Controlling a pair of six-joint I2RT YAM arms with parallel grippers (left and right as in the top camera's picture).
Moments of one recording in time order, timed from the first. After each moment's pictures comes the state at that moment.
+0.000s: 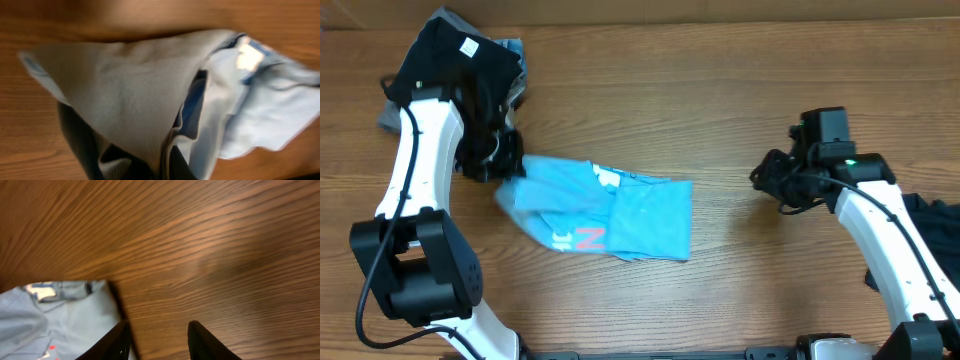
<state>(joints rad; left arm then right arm) 0.12 1.89 1.63 -1.35 0.27 -0.02 0.05 1.44 1.05 -0.81 -0.26 0.52</state>
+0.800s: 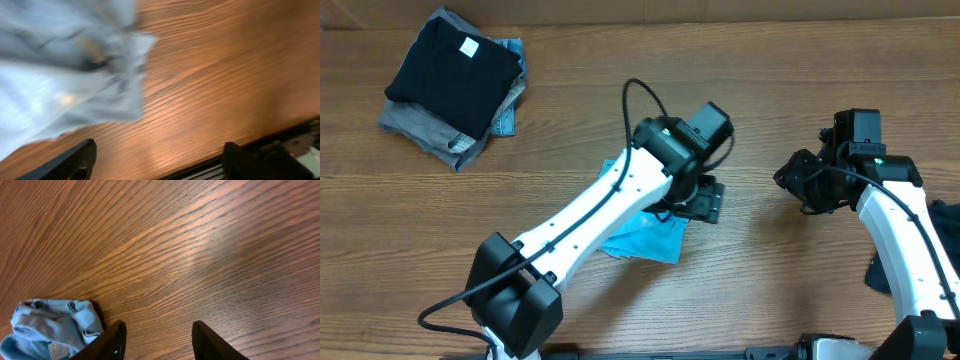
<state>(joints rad) -0.77 1.90 1.73 -1.25 0.20 -0.56 -0.07 1.44 1.05 -0.85 -0.26 0.50</state>
